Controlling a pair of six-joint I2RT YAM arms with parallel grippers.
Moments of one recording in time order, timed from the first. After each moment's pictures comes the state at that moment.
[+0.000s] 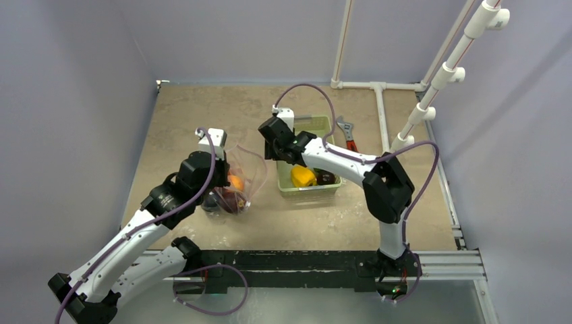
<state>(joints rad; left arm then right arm) -0.66 0.77 0.84 -0.57 -0.38 -0.31 0.87 1.94 1.55 -0.46 0.43 0.68</state>
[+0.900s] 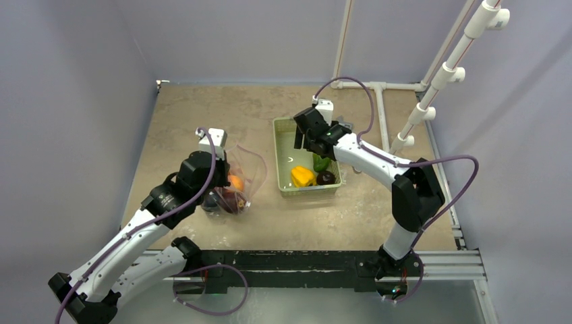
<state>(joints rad) -0.66 0.77 0.84 -0.57 -0.38 -0.31 0.69 1.72 1.37 -0.52 0.53 0.65</state>
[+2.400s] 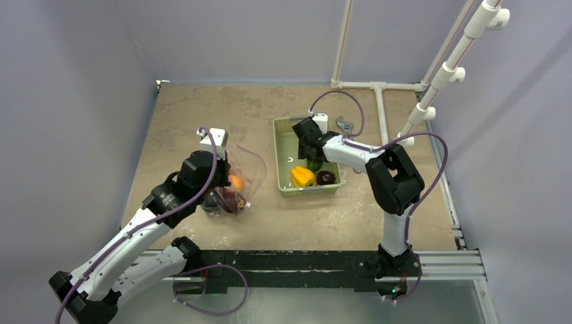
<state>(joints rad) -0.66 0.78 0.84 -0.57 -0.38 -0.31 0.63 1.92 1.30 -0.39 0.50 0.59</state>
